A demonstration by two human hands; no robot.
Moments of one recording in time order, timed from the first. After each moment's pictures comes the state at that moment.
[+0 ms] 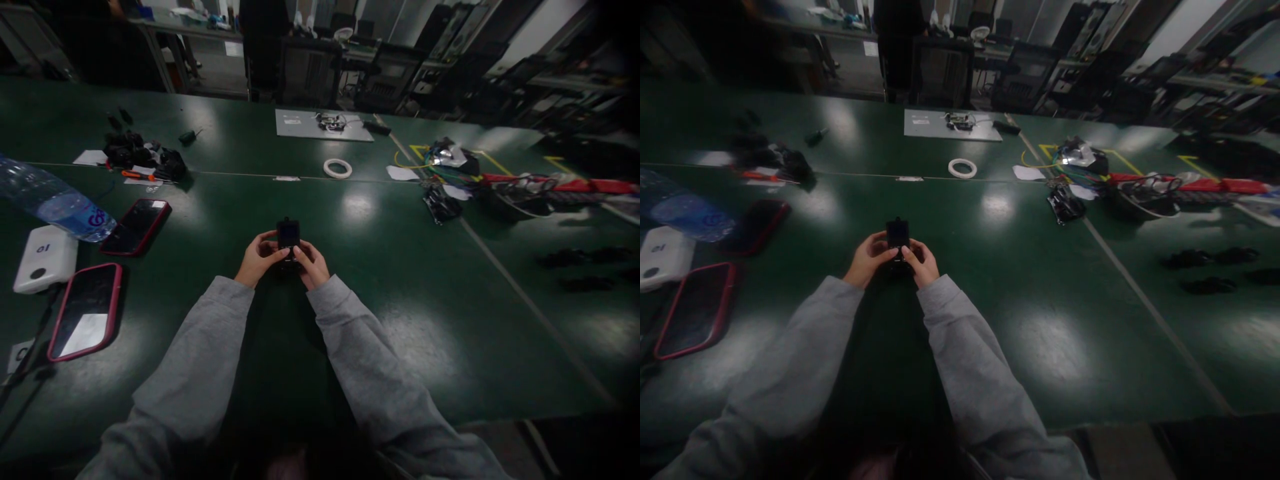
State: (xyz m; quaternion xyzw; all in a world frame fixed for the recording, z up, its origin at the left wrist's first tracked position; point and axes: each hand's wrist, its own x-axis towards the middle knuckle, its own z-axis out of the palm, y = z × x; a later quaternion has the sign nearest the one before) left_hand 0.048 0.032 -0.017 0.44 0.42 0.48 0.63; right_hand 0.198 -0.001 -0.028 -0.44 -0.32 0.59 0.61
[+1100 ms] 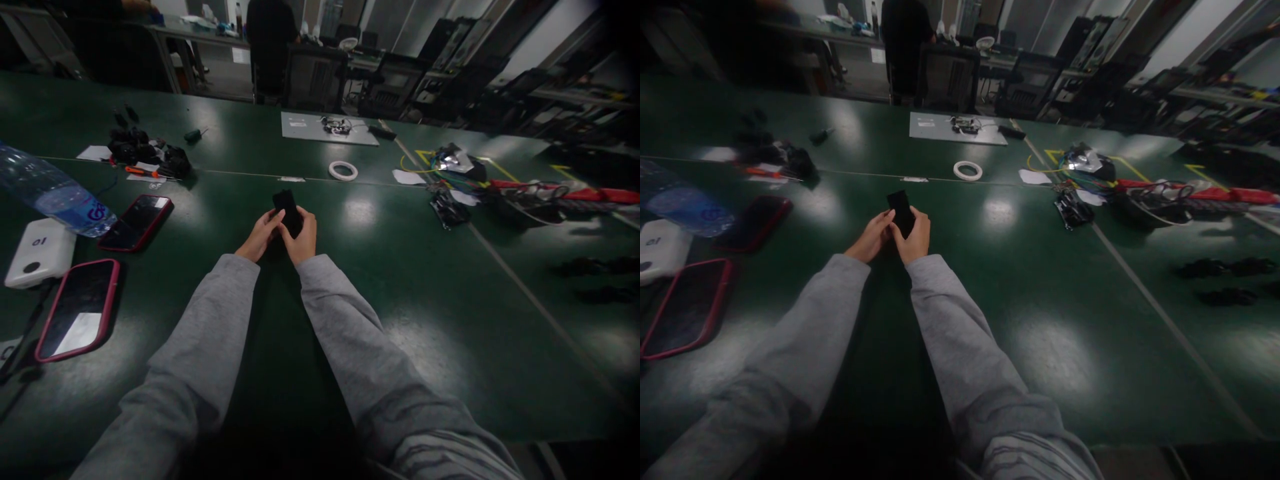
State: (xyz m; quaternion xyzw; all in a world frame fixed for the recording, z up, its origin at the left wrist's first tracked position) left_hand 0.060 0.107 -0.028 0.41 0.32 0.49 0.69; right_hand 0.179 0.074 -0.035 -0.54 -0.57 0.17 0.60
